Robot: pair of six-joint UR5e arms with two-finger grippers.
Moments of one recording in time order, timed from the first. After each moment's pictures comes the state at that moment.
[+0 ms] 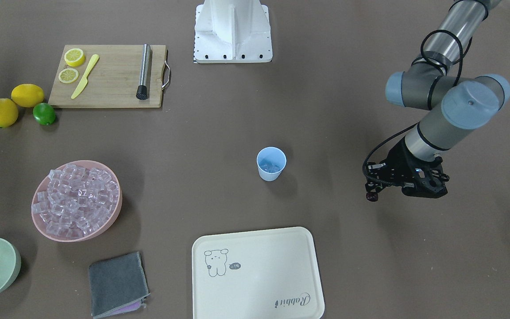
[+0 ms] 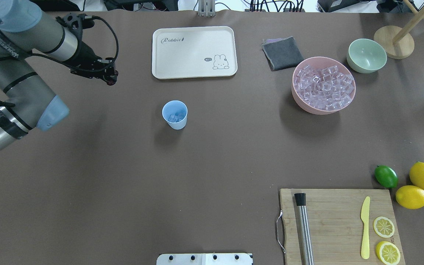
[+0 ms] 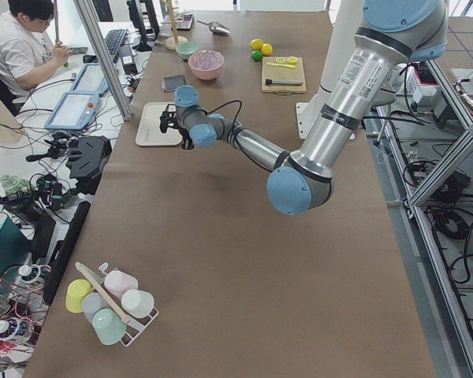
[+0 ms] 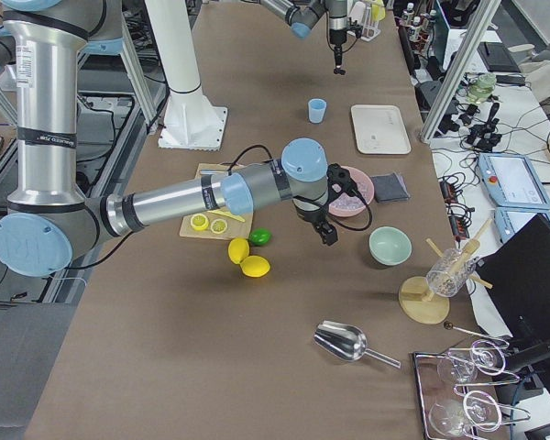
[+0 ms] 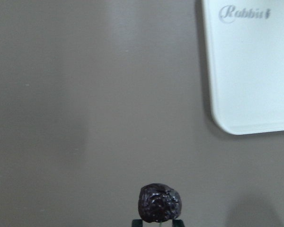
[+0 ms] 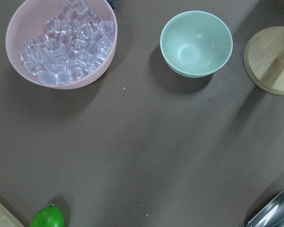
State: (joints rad) left arm -0.92 -2.11 -1.49 -2.04 -2.20 -1.06; right arm 1.50 -1.65 1.92 -1.47 2.47 -0.30
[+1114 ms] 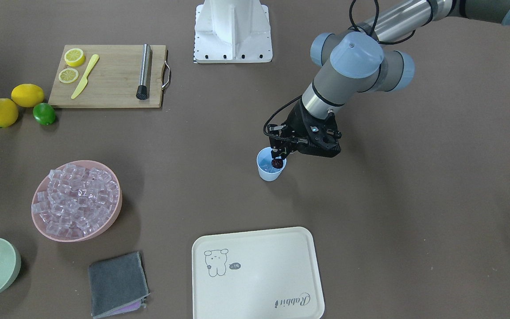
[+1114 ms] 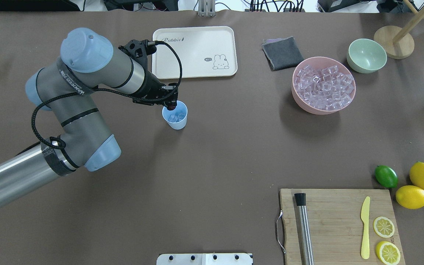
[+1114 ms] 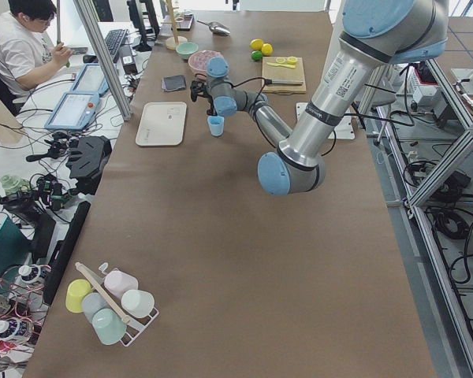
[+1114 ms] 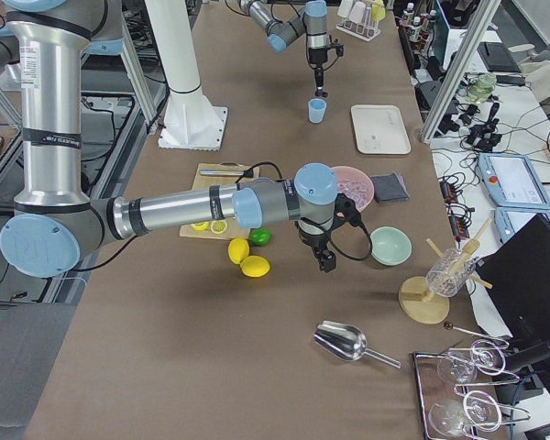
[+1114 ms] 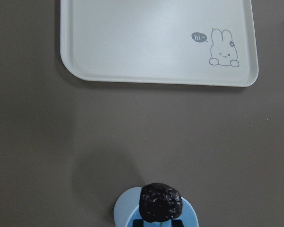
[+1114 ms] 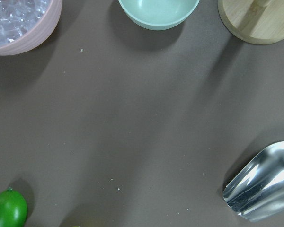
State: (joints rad) left arm -0.70 -2.20 -1.59 -2.04 -2.05 -1.29; right arm 1.47 -1.62 1.82 -1.53 2.37 -0.30
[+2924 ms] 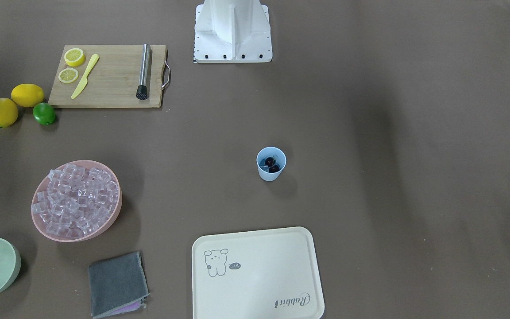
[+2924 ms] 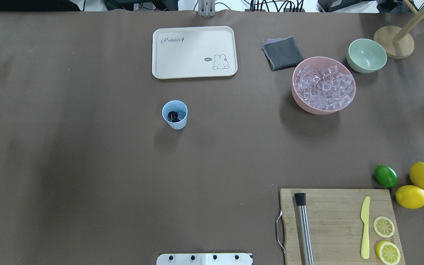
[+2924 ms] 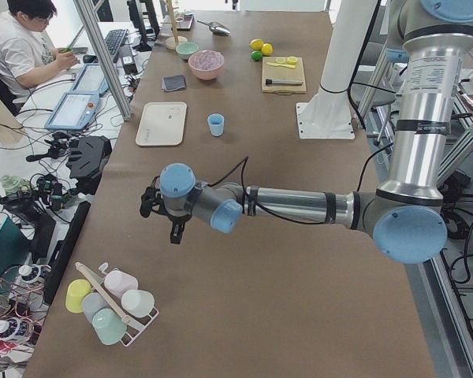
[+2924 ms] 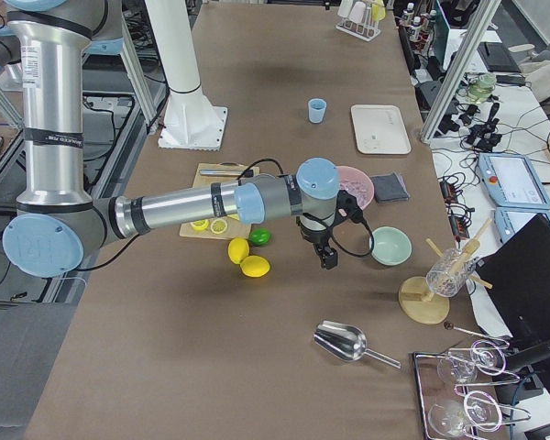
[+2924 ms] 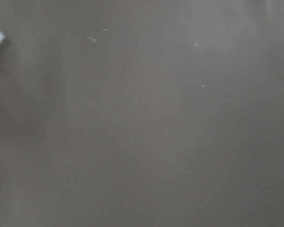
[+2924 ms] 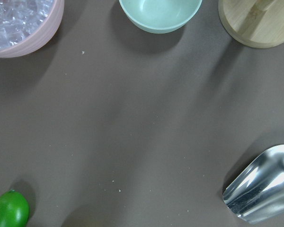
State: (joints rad) left arm -1.52 -1.63 -1.49 -1.95 -2.48 -0.23; right arm 1.46 -1.61 1.83 -1.54 2.37 -0.30
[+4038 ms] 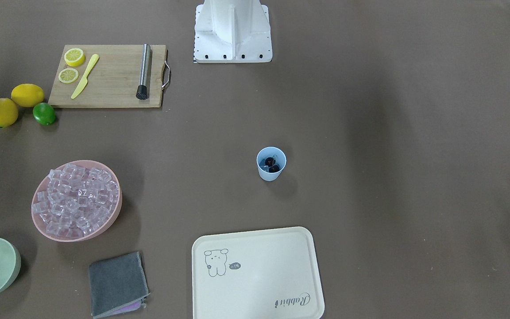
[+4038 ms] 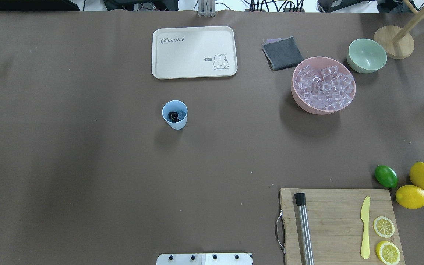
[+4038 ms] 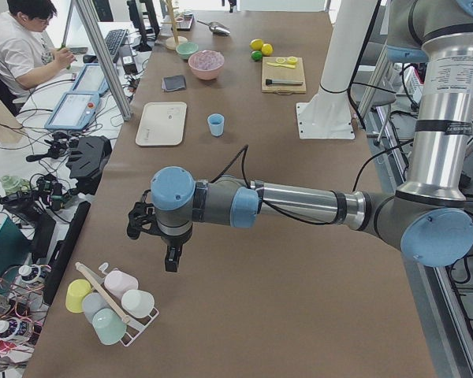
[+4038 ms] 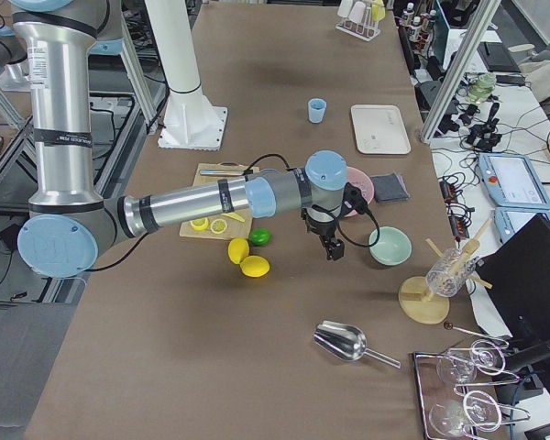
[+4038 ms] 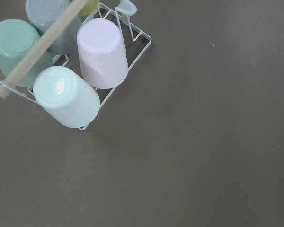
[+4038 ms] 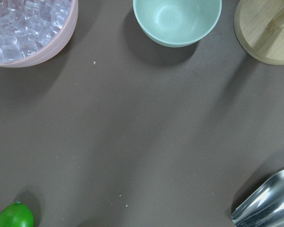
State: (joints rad) left arm -1.69 -1.65 -1.62 -1.58 -2.40 0.02; right arm 1.43 -1.58 1.82 -1.54 2.36 -0.29
